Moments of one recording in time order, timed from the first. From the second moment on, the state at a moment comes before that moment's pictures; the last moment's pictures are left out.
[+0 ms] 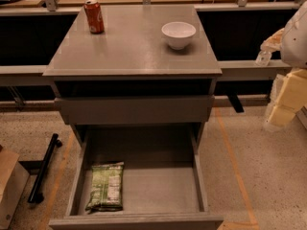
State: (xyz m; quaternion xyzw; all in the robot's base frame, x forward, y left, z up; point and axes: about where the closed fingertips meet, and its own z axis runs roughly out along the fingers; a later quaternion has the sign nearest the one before) arm 0.438 -0.217 0.976 -0.60 0.78 -0.03 0.16
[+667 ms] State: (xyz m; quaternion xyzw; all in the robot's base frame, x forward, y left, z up) arm 0.446 -0.181 0.951 -0.62 0.76 0.01 0.17
